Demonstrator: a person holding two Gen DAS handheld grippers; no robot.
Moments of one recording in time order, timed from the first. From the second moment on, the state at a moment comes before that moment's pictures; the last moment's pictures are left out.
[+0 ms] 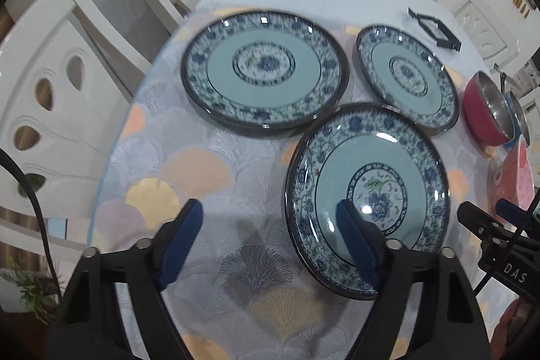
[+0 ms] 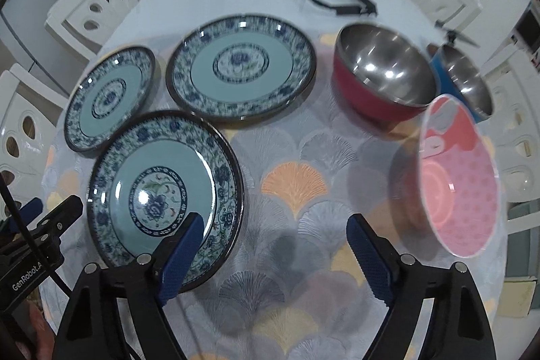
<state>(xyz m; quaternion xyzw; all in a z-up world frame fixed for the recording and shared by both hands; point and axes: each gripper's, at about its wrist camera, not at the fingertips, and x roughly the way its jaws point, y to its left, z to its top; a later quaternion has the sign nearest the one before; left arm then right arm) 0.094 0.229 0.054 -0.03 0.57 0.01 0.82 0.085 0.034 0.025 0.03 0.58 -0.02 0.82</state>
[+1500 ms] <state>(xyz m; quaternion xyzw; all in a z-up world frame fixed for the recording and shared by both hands) 0.082 0.261 0.068 -0.16 0.55 -0.09 0.82 0.086 0.072 0.027 -0.01 0.57 0.11 0.82</state>
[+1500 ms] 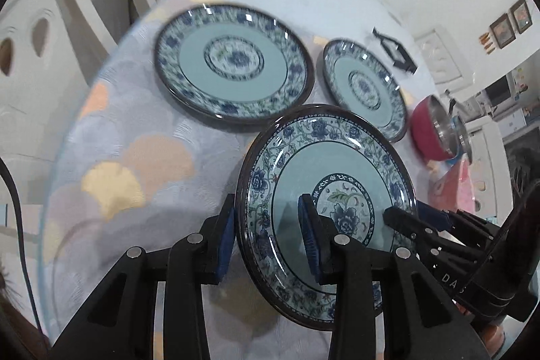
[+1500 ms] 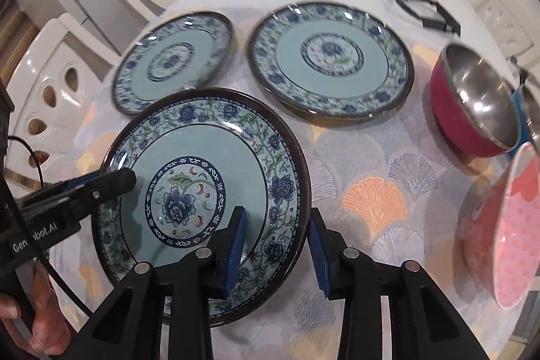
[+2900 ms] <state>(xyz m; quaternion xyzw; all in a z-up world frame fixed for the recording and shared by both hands) -0.035 0.283 0.048 -0.10 0.56 -0.05 0.82 -0.037 0.127 -0.009 -0.08 0.60 0.14 0.78</state>
